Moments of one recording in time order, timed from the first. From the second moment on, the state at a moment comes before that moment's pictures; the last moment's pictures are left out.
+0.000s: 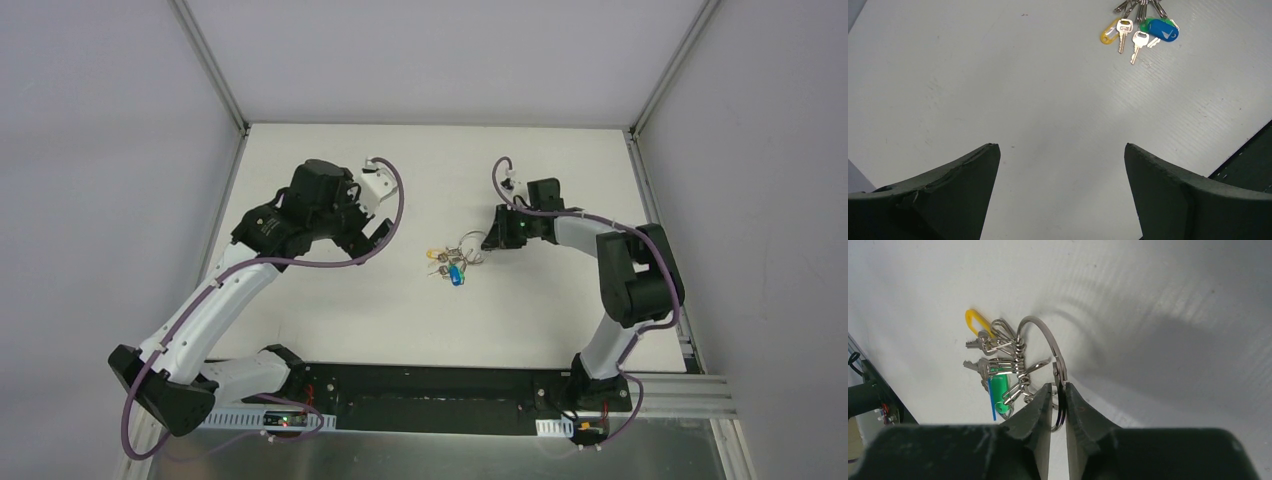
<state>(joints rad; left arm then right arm) -0.57 1.12 1.25 -0.82 0.07 0.33 0.27 1.76 0.95 -0.14 -0.60 0.22</state>
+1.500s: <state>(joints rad) -0.20 0.84 0.93 -0.48 -0.15 0.07 0.11 1.23 0.93 -0.33 -0.29 0.14</state>
